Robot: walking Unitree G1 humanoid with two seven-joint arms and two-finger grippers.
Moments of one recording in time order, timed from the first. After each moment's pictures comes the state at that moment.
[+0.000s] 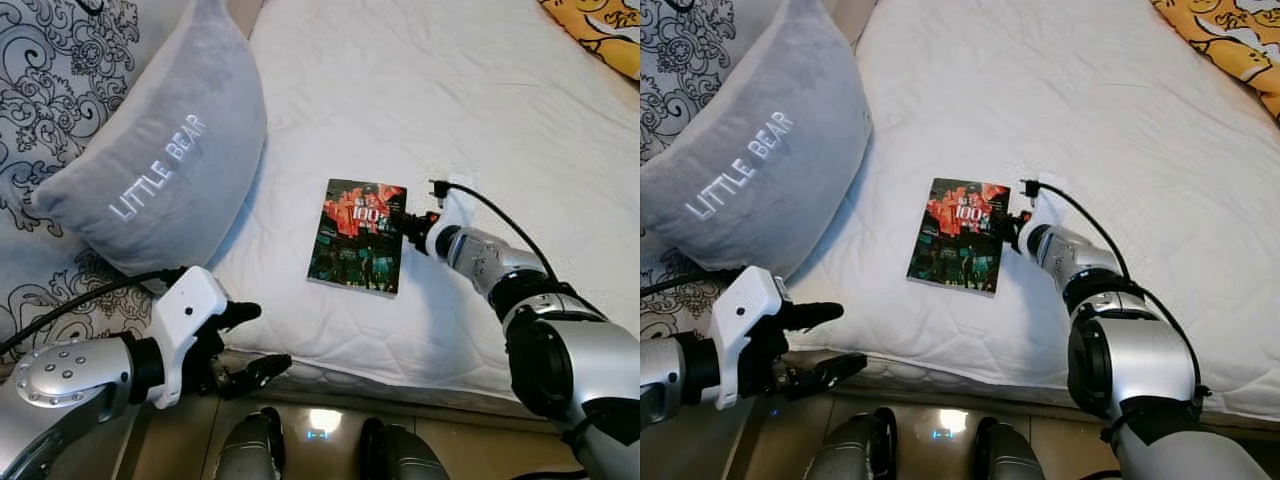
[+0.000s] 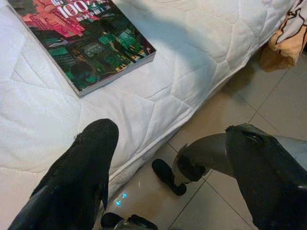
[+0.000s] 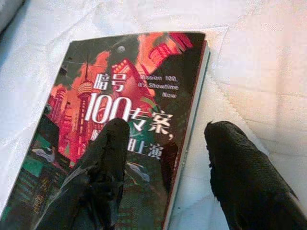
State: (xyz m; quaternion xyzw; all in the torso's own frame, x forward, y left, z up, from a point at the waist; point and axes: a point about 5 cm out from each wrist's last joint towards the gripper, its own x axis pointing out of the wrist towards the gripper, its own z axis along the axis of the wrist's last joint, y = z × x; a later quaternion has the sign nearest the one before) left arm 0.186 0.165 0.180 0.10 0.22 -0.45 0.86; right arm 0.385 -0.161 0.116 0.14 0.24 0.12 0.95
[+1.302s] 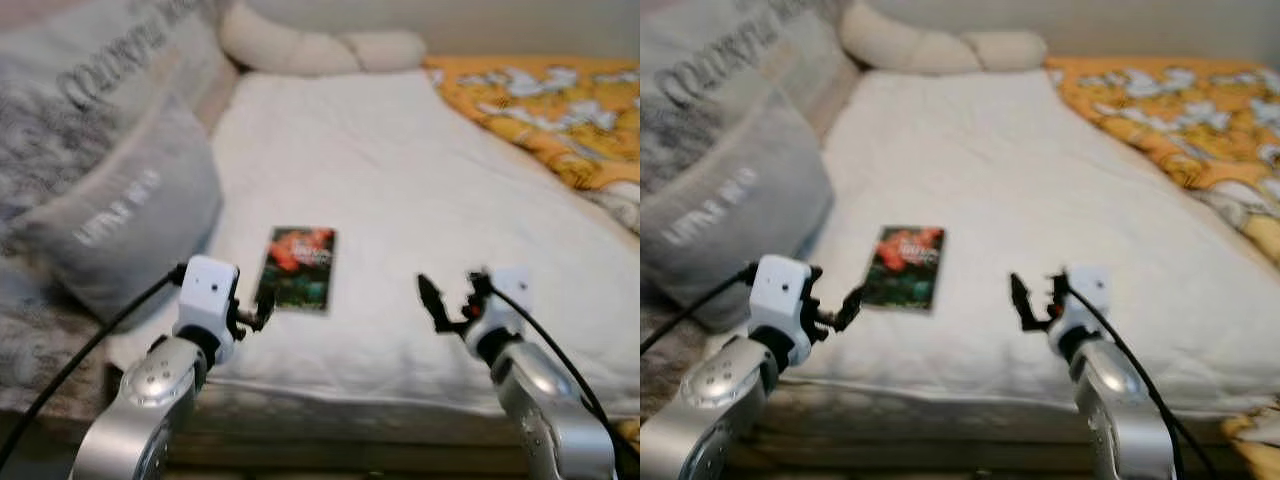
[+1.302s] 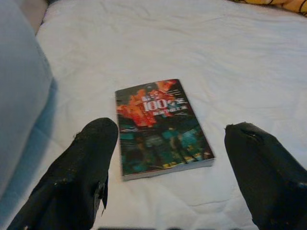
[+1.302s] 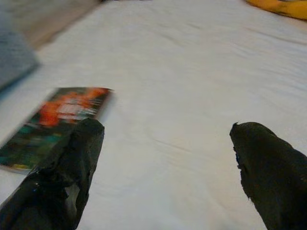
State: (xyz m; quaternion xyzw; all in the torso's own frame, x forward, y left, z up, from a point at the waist) left arm 0.228 0.150 0.128 0.05 0.13 -0.14 0.98; right arm 0.243 -0.173 0.099 0.05 0.13 0.07 0.99
